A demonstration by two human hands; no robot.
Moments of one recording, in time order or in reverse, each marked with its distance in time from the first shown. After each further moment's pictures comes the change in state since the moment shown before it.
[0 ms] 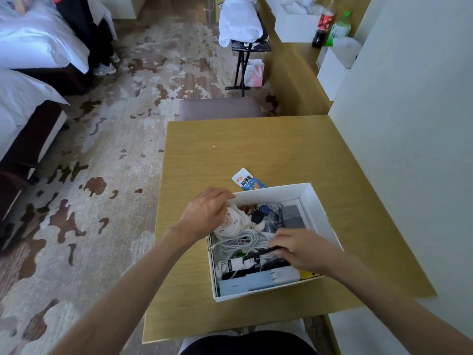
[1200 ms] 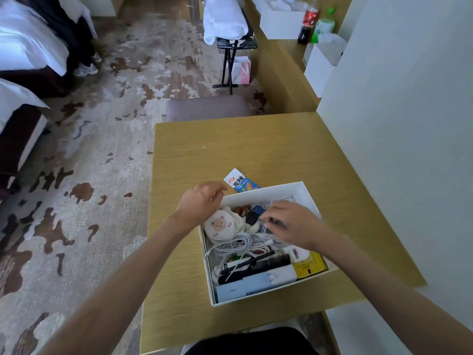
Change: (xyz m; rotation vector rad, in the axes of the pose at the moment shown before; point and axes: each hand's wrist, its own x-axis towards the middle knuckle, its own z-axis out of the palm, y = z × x) left_hand 0.039 -0.016 0.004 -0.094 -0.090 -0.163; right_hand 0.030 -0.002 -0.034 0.023 0.172 0.156
